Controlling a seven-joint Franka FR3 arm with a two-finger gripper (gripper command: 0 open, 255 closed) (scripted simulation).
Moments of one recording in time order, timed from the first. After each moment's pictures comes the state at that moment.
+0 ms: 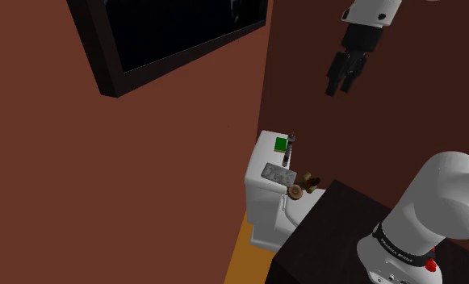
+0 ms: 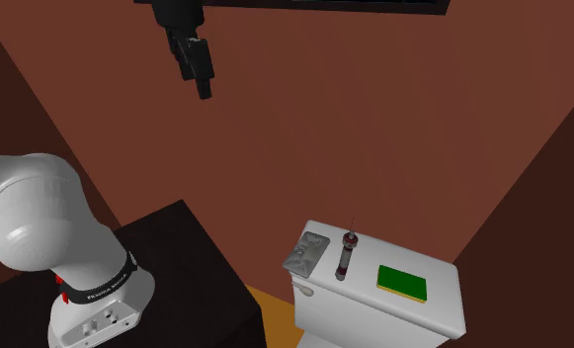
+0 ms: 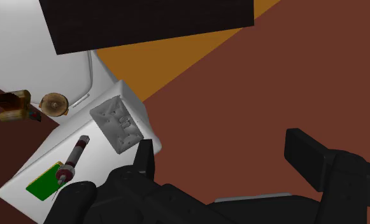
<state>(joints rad) -0.01 -0.80 -0.07 -2.28 0.06 1.52 0.03</state>
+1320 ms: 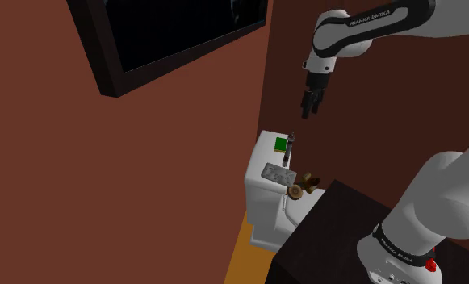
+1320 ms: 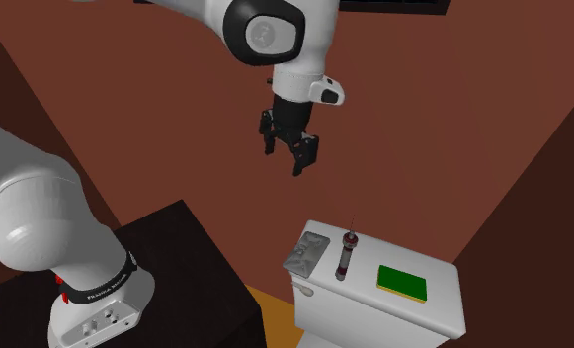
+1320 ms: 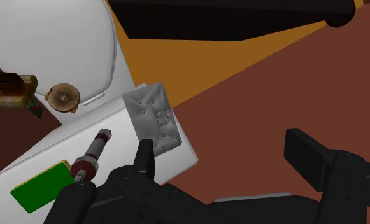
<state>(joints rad) -0.01 -0.27 -0.33 -2.24 -0.02 1.85 -0.39</state>
